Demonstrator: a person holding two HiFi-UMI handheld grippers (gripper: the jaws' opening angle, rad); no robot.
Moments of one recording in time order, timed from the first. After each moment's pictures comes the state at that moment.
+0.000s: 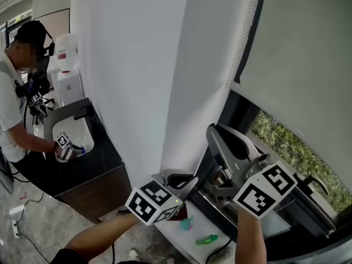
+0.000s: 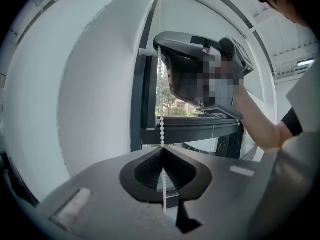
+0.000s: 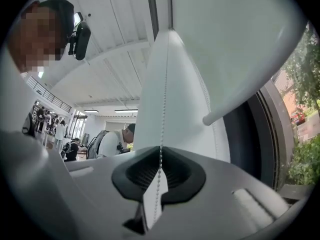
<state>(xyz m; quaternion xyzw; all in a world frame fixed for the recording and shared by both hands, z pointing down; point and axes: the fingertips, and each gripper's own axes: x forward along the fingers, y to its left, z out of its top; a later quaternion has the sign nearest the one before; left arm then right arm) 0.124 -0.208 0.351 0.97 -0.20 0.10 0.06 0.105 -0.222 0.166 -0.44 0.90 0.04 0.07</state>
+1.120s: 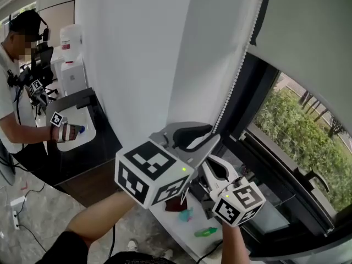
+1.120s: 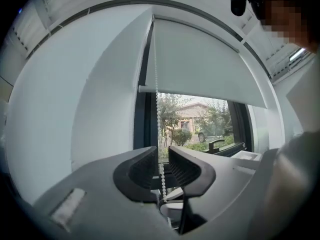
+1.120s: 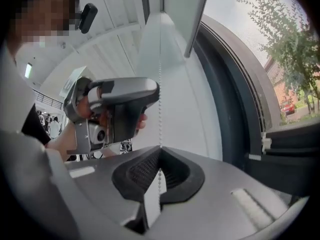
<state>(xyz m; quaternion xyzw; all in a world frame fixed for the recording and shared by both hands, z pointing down) 0.120 -0.215 0.205 0.97 -0.23 -0.03 0.00 0.117 -0.214 0.303 -0.47 0.88 -0.03 0.02</state>
